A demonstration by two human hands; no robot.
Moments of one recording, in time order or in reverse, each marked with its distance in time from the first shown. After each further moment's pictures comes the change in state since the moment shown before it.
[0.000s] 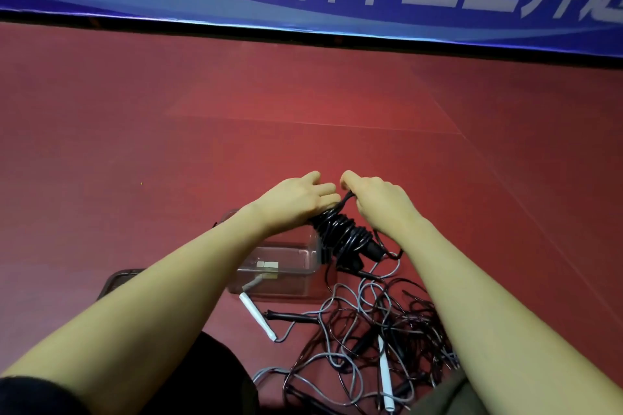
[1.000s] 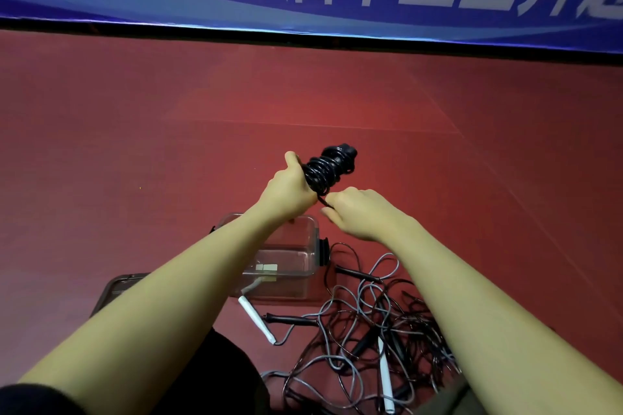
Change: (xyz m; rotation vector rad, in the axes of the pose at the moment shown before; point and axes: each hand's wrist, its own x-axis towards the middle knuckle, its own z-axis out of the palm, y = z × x) left_hand 0.026 0.007 -0.005 -0.645 -0.097 -1.169; right_hand 0.002 -0.013 0.001 -0.048 -0.090 -0.228
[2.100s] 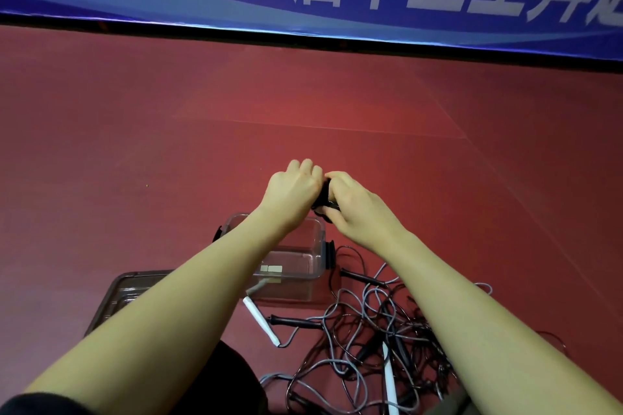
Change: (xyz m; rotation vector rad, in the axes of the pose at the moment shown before) left_hand -0.003 -0.010 -0.009 0.825 0.271 0.513; right_hand 0.003 -0.014 0.009 0.298 0.309 -0.018
